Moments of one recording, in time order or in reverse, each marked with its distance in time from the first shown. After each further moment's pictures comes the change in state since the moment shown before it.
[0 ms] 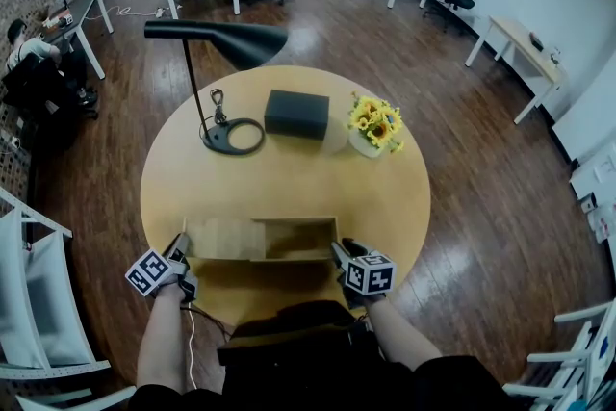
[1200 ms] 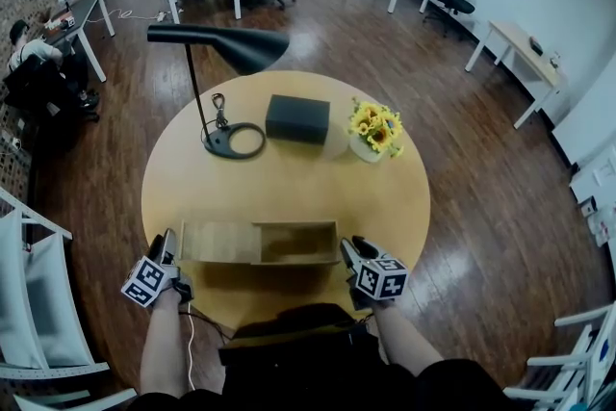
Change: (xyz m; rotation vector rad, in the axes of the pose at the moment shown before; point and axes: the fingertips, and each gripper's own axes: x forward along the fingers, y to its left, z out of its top) left arm -0.032 -0.008 0.051 0.131 -0.241 0.066; right arm -0.030 -0.003 0.039 0.014 -0.139 0.004
